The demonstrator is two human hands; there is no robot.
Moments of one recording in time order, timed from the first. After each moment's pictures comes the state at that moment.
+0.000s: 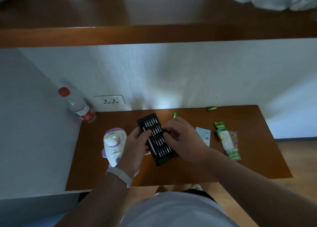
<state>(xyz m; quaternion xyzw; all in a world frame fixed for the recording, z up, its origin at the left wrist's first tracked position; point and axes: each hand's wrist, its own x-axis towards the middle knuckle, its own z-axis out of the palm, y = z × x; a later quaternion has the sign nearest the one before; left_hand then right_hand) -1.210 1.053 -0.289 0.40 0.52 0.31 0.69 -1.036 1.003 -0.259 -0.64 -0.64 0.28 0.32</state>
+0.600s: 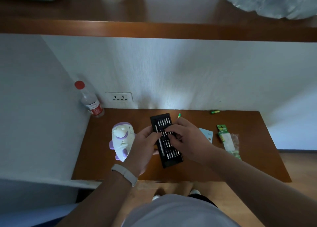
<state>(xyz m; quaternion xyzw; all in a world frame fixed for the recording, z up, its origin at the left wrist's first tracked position) -1.220 1.024 -0.267 0.42 0.47 0.31 0.71 -1.048 0.988 -0.252 -0.61 -0.72 0.20 0.27</state>
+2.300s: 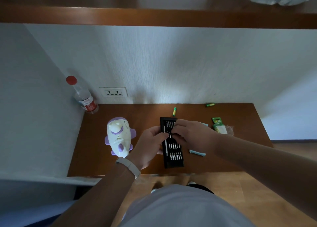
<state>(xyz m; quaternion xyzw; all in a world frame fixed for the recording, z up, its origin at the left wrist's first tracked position) -1.206 1.022 -0.292 0.46 0.43 0.22 0.75 -1.016 0.981 -0.249 -0.48 -0.86 0.08 0.15</state>
